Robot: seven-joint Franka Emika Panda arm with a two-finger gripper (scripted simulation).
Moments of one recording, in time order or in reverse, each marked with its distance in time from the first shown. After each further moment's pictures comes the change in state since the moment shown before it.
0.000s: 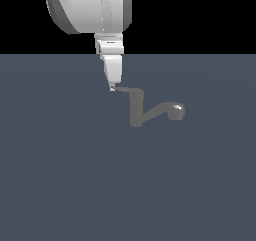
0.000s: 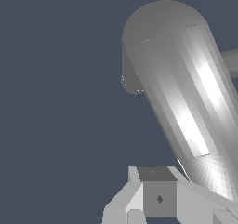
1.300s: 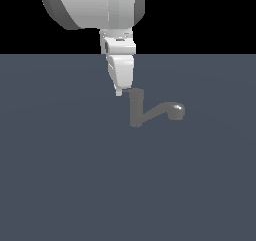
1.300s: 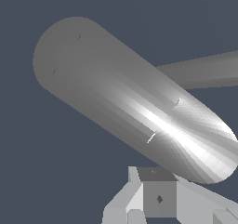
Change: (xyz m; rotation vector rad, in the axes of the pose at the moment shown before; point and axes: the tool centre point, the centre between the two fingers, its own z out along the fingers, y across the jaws) arm 0.013 0.067 -0.003 0.004 -0.003 -0.018
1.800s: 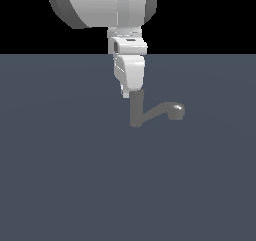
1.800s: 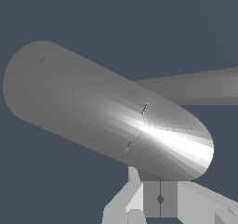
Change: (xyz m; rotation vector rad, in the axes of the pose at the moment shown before) arm 0.018 0.023 0.000 -0.002 0.000 -0.003
